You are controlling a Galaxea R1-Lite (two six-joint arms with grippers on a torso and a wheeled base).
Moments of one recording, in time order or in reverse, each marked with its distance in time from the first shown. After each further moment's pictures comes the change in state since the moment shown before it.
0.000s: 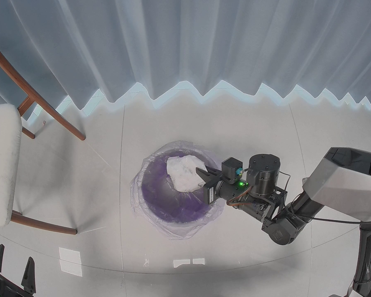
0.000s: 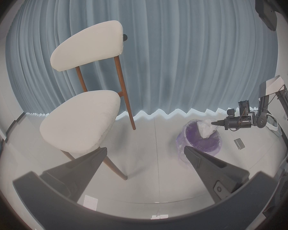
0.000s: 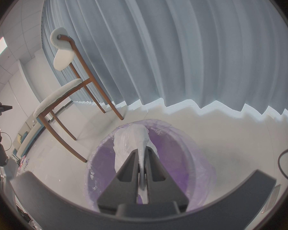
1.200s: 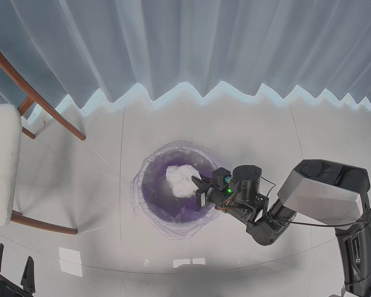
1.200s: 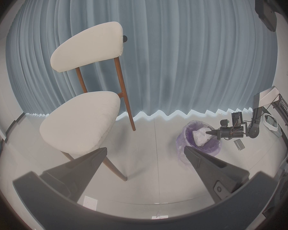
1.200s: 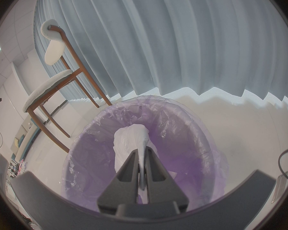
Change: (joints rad) left arm -0.001 0.001 0.000 -0.011 0.000 0.000; right arm -0.013 0.193 -0.149 -0.003 -0.028 0.040
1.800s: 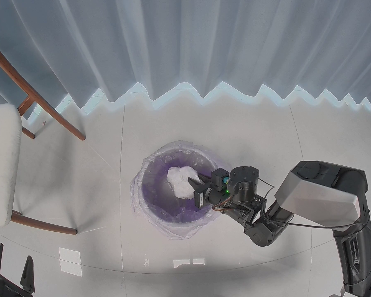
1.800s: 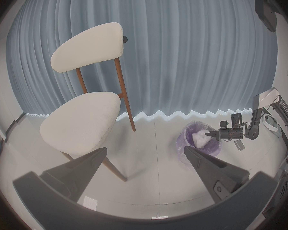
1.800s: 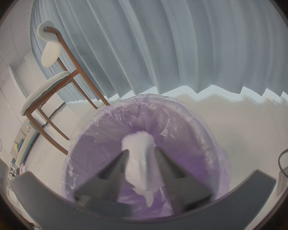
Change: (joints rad) left arm 0.000 0.000 0.000 -0.006 0.000 0.000; right arm 0.009 0.014 -0.015 0.000 -0.029 0.032
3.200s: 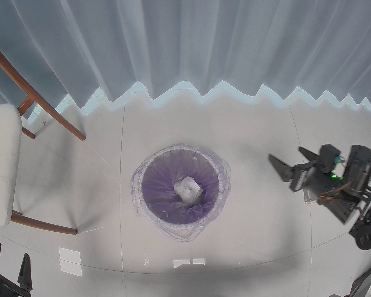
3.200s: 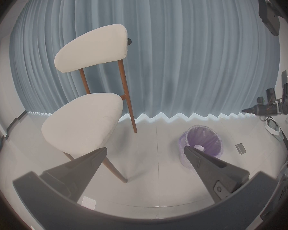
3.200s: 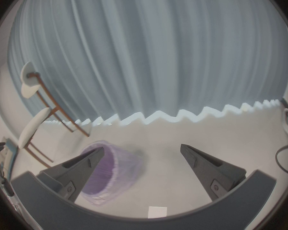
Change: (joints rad) left arm -0.001 0.002 0.000 -0.020 0.023 -0.023; right arm -0.172 -0.779 0.681 0.013 -0.128 0.067
